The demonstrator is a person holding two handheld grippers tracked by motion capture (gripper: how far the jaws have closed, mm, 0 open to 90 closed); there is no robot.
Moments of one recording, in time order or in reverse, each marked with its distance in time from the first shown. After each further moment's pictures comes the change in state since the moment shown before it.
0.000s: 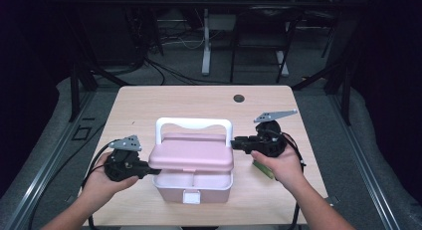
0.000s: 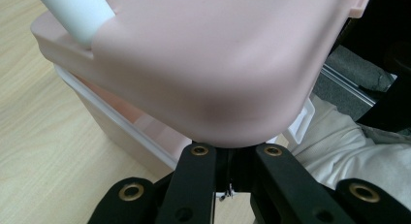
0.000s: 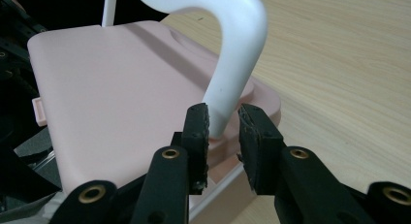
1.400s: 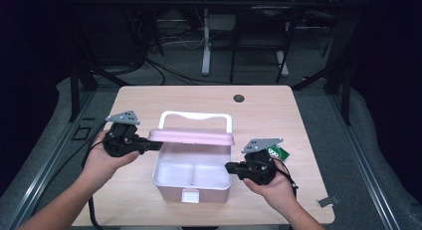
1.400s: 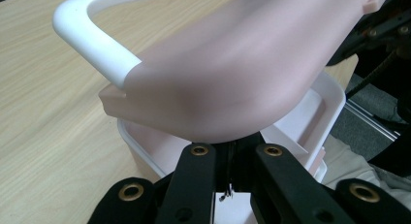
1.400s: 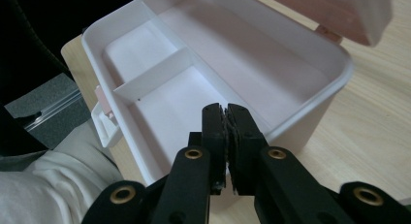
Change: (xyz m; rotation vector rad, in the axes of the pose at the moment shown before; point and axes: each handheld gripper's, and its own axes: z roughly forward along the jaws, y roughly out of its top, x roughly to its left) left arm 0.018 0.047 -0.017 -0.066 0.062 -0.032; right arm 0.035 -0.049 0.022 0.063 -0.007 -0.113
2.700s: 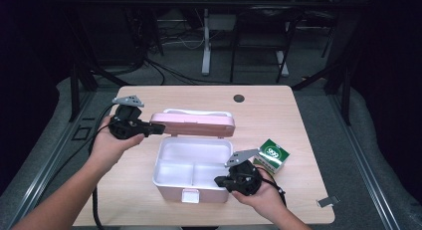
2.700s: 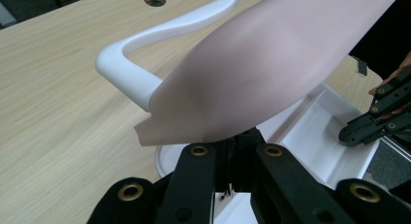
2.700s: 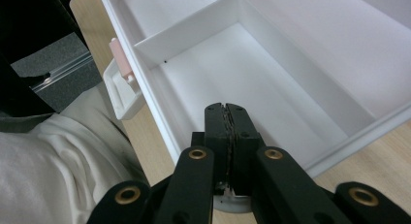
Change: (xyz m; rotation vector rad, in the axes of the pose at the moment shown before) left arm 0.021 0.029 0.009 -0.016 0.057 -0.045; right arm 0.020 -0.013 0.034 0.114 0.057 -0.073
